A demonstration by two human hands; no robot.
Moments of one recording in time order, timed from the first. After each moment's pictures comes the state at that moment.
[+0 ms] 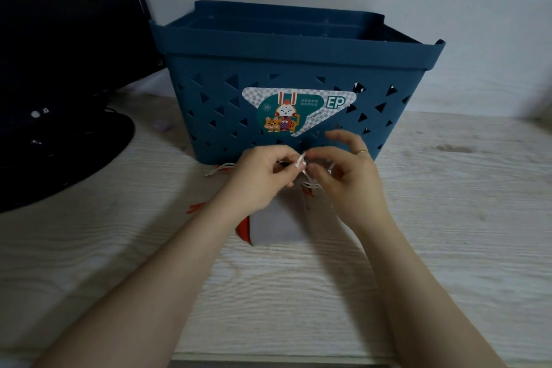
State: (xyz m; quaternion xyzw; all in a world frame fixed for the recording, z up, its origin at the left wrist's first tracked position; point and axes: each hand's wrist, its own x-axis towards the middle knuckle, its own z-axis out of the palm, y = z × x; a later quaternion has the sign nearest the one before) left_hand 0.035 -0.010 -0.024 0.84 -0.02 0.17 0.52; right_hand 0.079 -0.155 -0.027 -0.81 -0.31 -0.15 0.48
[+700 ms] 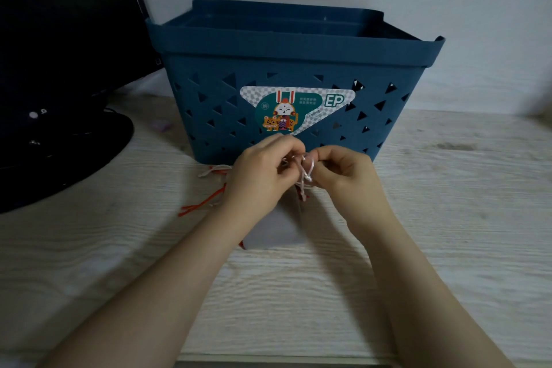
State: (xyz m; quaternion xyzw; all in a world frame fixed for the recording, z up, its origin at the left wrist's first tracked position) left_hand 0.035 -0.017 -0.027 0.86 -0.09 0.38 0.32; right_hand 0.064 -0.152 -0.013 -0.71 -0.23 0.05 0.67
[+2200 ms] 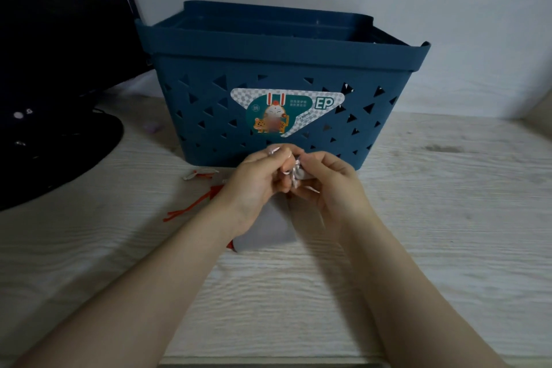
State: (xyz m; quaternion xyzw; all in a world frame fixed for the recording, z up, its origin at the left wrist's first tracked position) left_hand 0.030 -0.032 -0.017 0.60 0.00 0.09 0.79; right_hand 0.068 -0.146 -0.019 -0.57 -0.12 0.18 0.79
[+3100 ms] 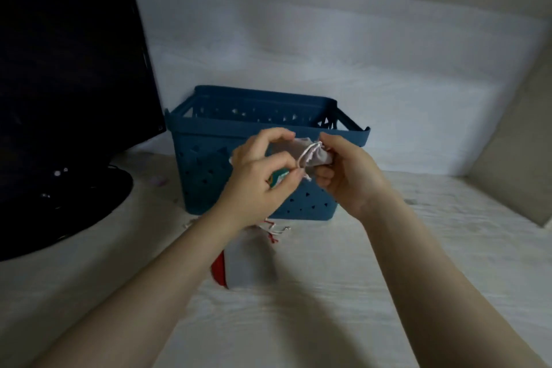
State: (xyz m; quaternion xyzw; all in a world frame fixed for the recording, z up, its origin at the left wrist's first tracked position) left_hand 0.016 -0.034 0.056 0.83 -0.17 0.43 0.31; right_hand 0.067 -0.180 0.099 -0.57 -0.18 0.18 0.78
